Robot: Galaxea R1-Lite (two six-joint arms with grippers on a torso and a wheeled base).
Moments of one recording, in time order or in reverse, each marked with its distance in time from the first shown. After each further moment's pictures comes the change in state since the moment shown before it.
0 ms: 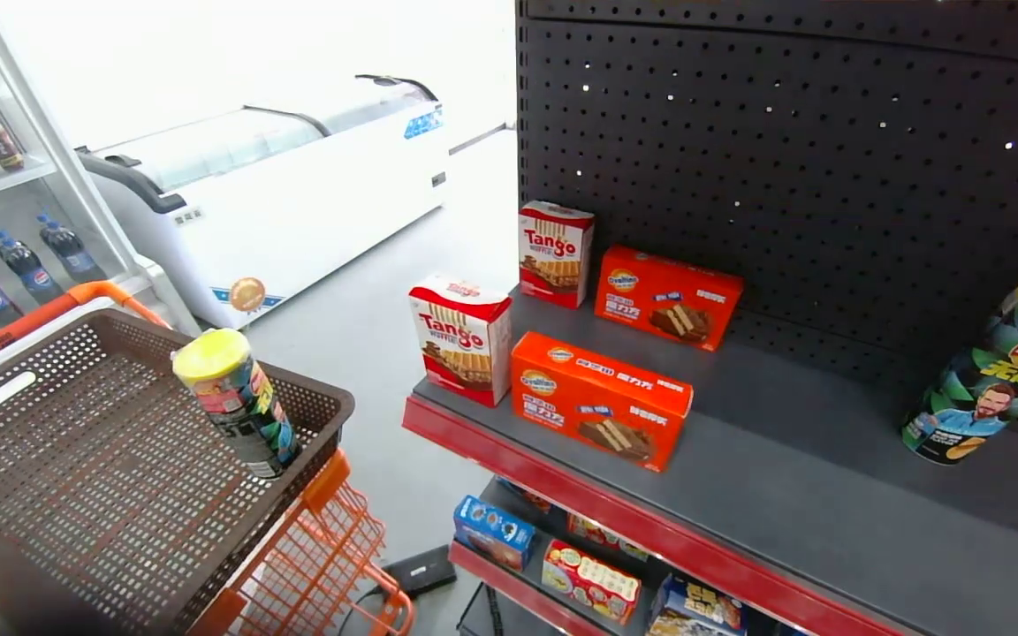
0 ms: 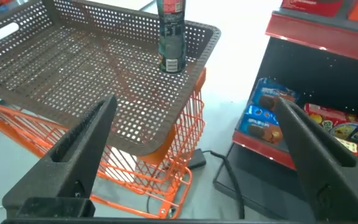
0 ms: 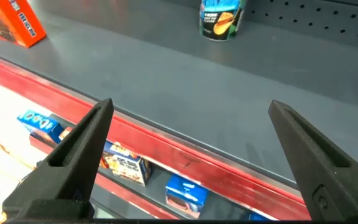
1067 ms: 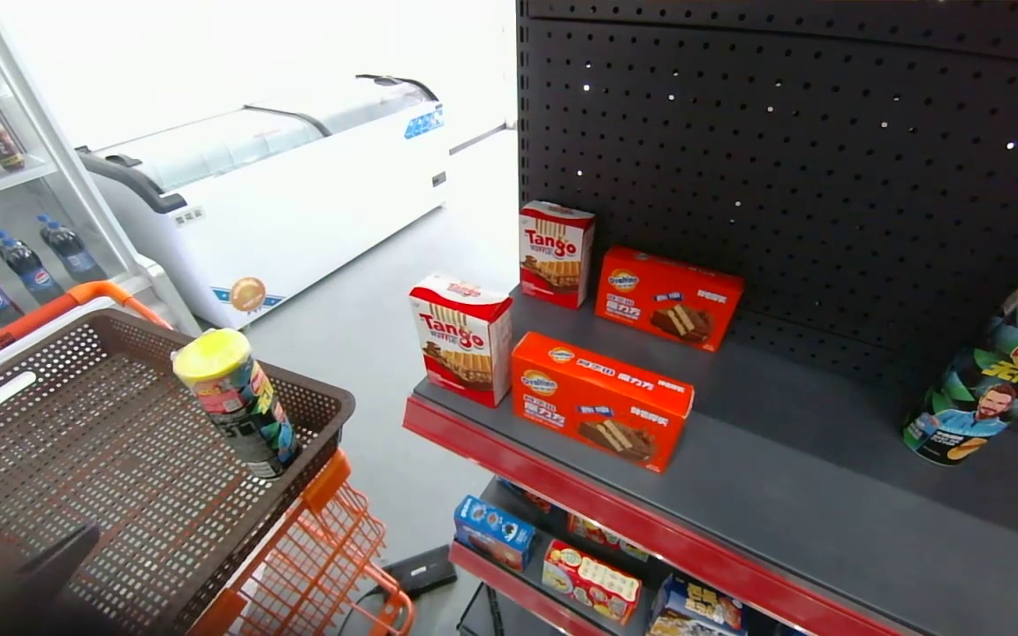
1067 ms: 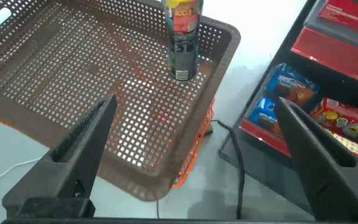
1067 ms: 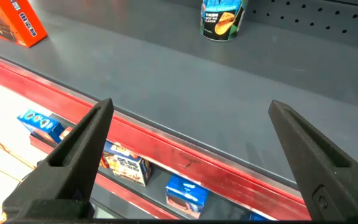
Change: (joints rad) left arm 0.009 0.784 -0.348 -0.161 0.053 -0.018; right arm 0.000 0.000 0.000 0.000 0.000 0.000
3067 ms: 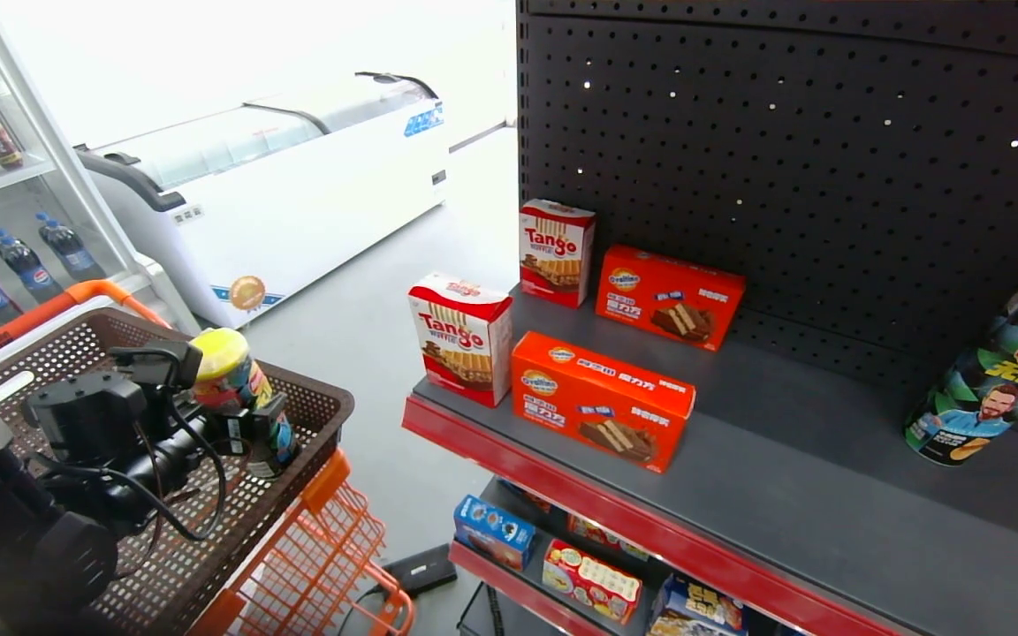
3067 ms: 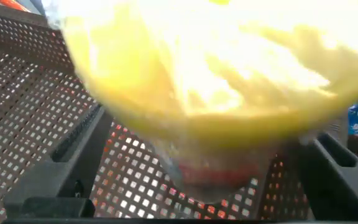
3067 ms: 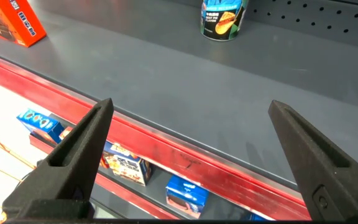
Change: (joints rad) left arm 0.144 1.276 -0.151 -1.223 -0.140 0.140; right arm 0.000 0.000 0.000 0.000 0.000 0.000
